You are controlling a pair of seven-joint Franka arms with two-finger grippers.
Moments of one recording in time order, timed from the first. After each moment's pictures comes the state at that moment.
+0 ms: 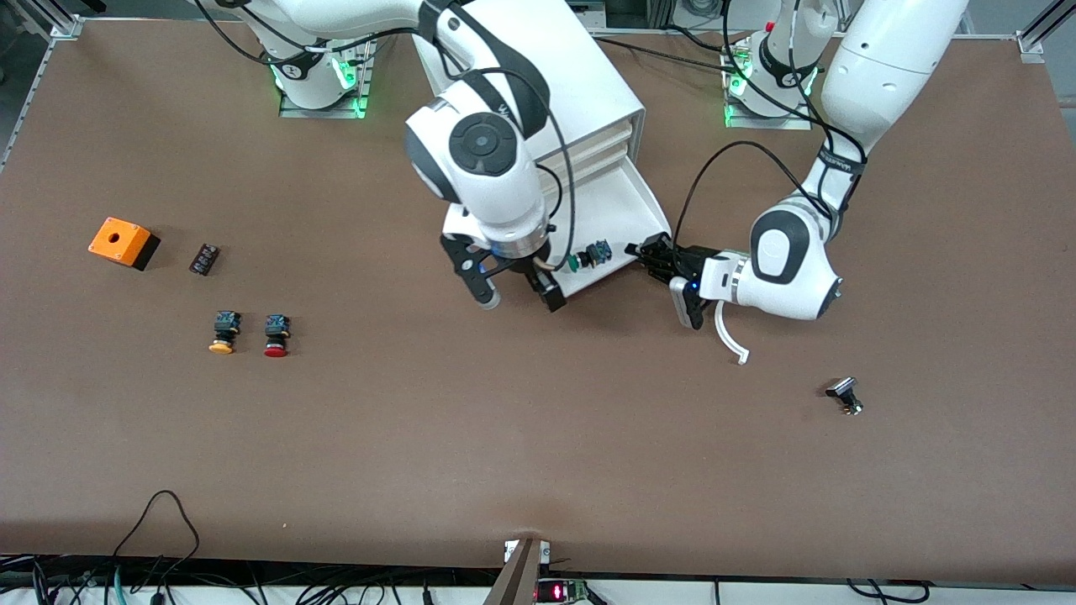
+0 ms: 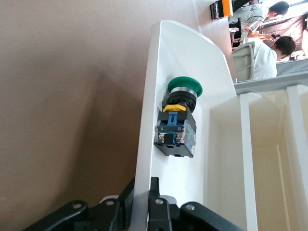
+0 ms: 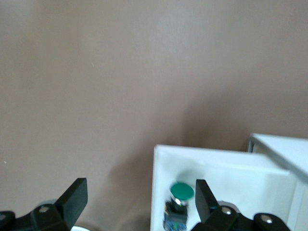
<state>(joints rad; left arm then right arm) -0.14 0.60 -0.11 -1.94 -1.03 1.89 1.05 0.71 0.71 0.07 -1.15 0.01 2.00 1.78</state>
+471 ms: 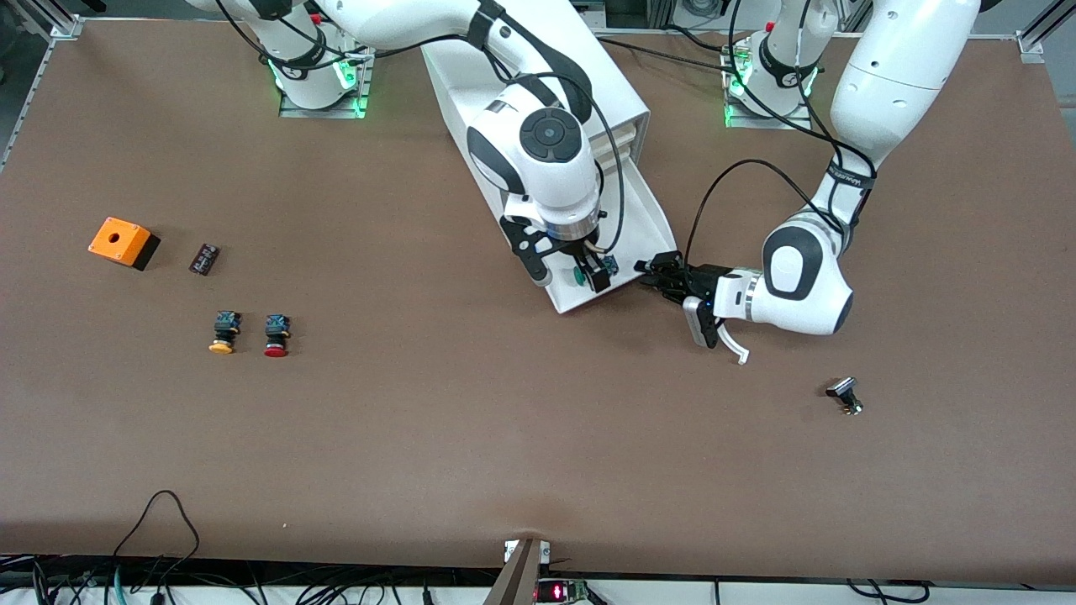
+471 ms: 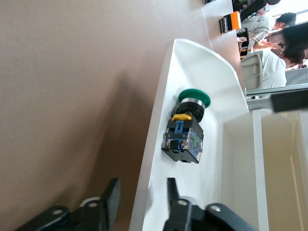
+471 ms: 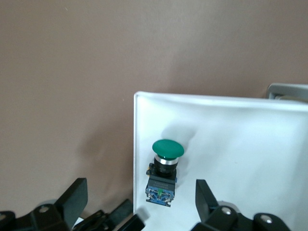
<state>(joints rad) -0.12 0.63 -0.10 -1.88 -1.02 1.92 1.05 0.80 0.80 0.07 -1.15 0.01 2.12 1.91</state>
